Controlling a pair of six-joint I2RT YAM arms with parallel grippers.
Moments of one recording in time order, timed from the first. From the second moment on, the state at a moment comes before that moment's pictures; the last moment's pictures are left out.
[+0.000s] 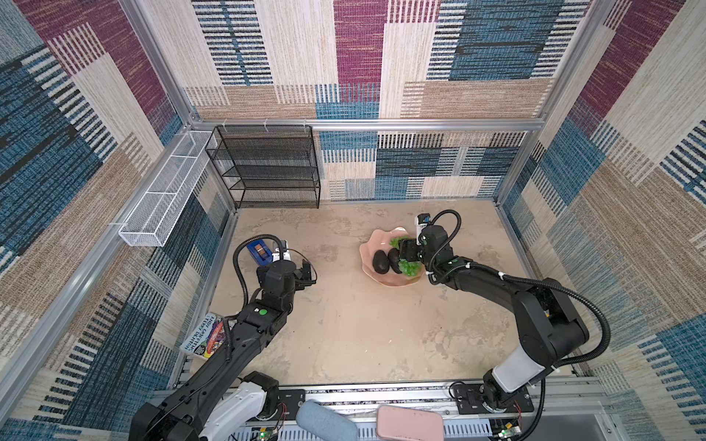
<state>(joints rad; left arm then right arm) -0.35 0.97 0.61 -0.11 -0.49 -0.16 0.43 1.62 0.95 0.13 0.12 0.27</state>
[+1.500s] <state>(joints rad) -0.02 1.54 0.40 0.77 -0.23 -0.02 0.07 1.54 0.13 1.39 0.15 -0.02</state>
